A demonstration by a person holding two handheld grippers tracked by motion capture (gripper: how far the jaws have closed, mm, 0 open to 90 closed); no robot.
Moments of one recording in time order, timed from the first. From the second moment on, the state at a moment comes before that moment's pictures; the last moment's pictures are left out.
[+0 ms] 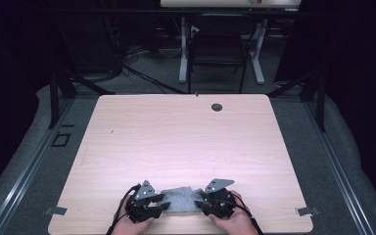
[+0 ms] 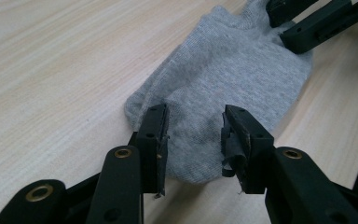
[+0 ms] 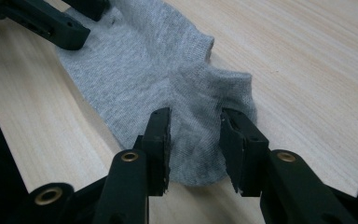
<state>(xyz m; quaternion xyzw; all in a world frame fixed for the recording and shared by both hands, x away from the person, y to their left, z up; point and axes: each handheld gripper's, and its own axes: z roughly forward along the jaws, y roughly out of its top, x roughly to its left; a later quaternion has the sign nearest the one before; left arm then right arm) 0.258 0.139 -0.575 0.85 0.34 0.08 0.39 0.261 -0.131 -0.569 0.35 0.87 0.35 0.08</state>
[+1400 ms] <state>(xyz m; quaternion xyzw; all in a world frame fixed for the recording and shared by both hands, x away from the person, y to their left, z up) 0.293 0.157 -0.558 0.81 0.38 0.10 0.44 0.299 -0.138 -0.544 0.38 0.83 0.39 0.09</state>
